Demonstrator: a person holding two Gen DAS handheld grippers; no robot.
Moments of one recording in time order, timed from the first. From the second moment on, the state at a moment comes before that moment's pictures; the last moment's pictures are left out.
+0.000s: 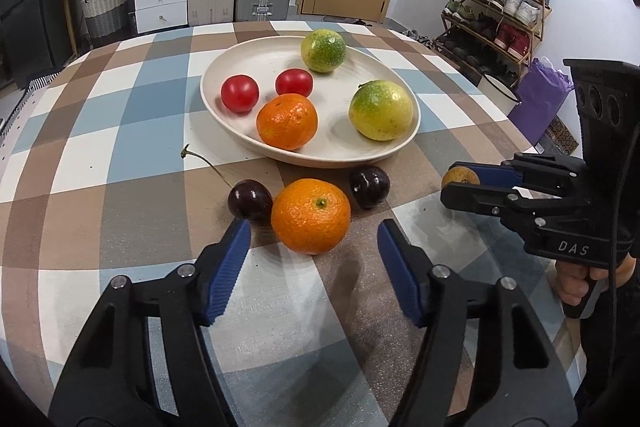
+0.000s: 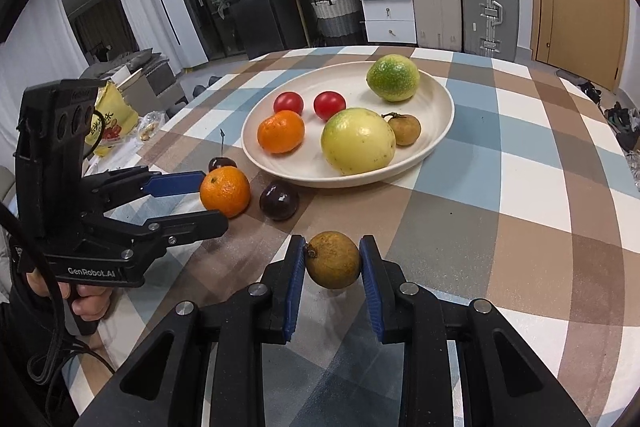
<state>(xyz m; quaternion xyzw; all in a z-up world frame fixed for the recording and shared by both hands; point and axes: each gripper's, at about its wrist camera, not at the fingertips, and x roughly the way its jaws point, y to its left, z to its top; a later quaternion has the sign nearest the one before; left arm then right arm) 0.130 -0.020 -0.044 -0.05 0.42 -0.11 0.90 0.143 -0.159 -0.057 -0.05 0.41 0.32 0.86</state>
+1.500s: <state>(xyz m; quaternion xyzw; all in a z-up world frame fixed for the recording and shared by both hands) 0.132 -0.017 0.008 -0.04 0.36 -0.10 0.93 0.150 -0.175 0.001 -0.03 0.34 0.31 0.88</state>
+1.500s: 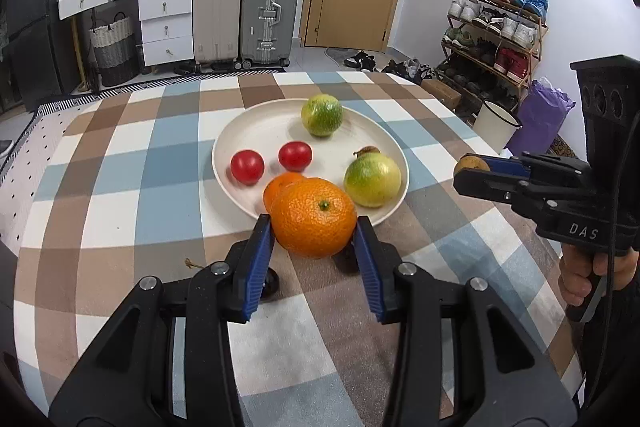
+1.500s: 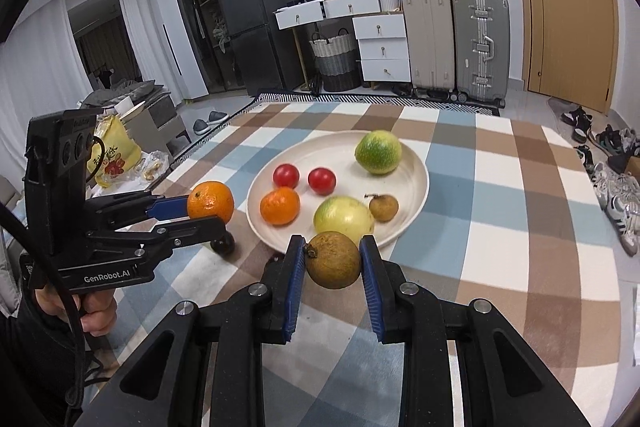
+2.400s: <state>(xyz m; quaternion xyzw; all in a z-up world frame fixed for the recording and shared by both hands) 0.187 -0.005 0.059 -0.03 0.33 -0.09 0.94 0.204 -0.153 0.049 -0.03 0.32 0.33 0.89</state>
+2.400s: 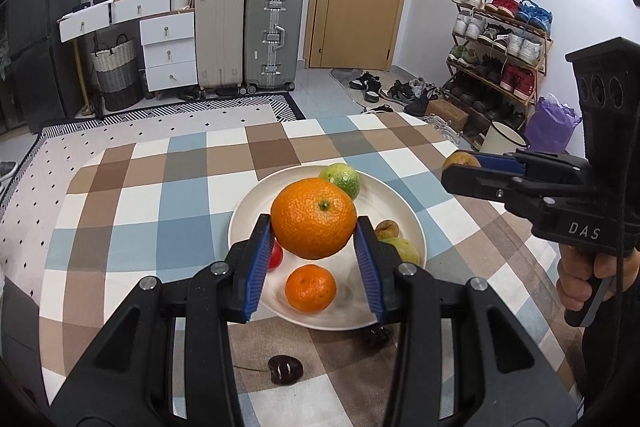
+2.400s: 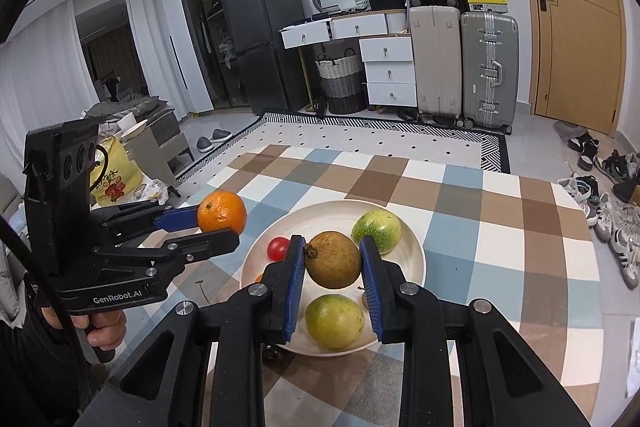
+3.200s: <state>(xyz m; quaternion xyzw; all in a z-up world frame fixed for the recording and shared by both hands) 0.250 -0.002 -0.002 -0.04 0.36 -0.07 0.93 0.258 -0.138 -0.001 -0.04 0.36 0.32 0.88</state>
